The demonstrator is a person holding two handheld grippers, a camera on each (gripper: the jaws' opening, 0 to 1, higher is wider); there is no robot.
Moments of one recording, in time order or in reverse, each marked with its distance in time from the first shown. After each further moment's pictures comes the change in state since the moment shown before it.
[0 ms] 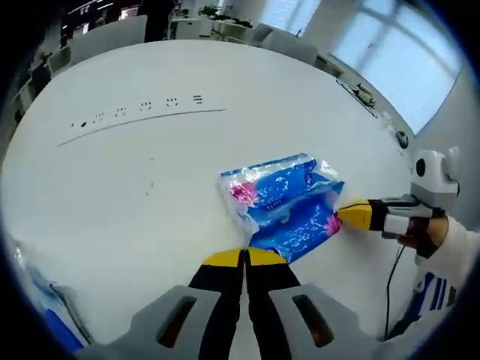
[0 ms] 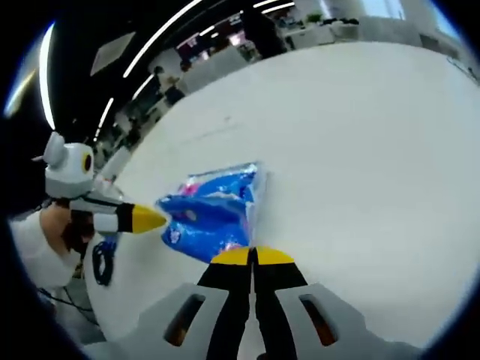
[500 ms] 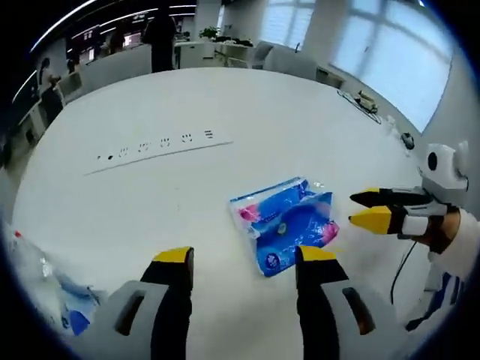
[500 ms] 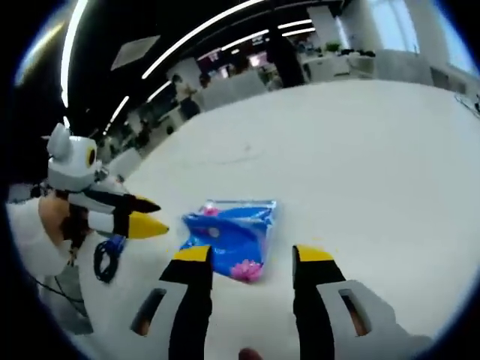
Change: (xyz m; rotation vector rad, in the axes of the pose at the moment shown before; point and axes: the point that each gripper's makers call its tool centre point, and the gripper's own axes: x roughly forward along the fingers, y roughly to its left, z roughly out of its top) left arm -0.055 0.004 0.022 0.046 -0.150 0.099; right arm -0.046 0.028 0.035 -0.126 -0.161 0.035
